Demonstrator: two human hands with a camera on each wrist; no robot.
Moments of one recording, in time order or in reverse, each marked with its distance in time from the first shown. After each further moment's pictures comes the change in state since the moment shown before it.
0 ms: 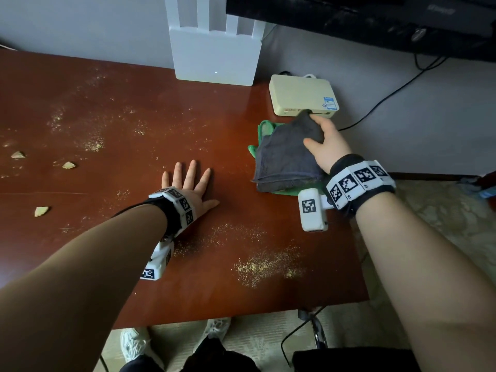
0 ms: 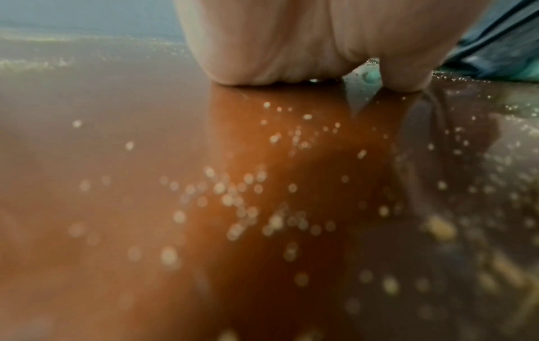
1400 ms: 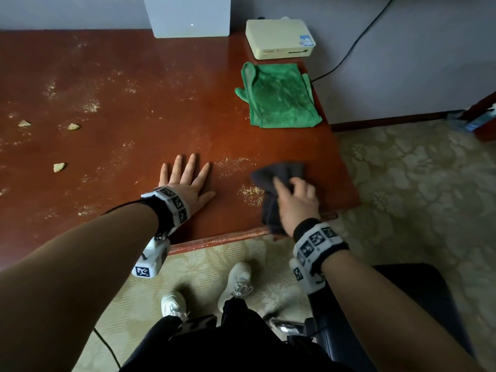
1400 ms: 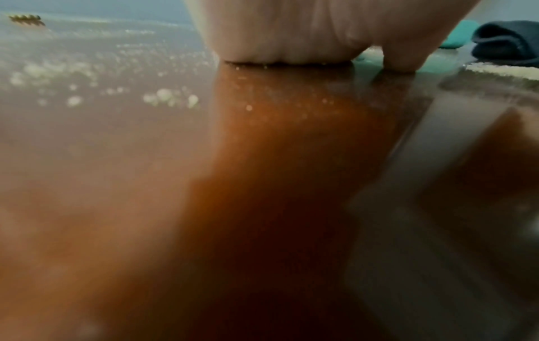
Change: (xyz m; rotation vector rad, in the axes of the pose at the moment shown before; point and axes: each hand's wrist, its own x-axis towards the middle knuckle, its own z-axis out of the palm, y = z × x) left_hand -0.094 -0.012 0.074 0.131 0.020 0.169; right_hand -0.232 0.078 0.104 -0.655 -0.132 0.105
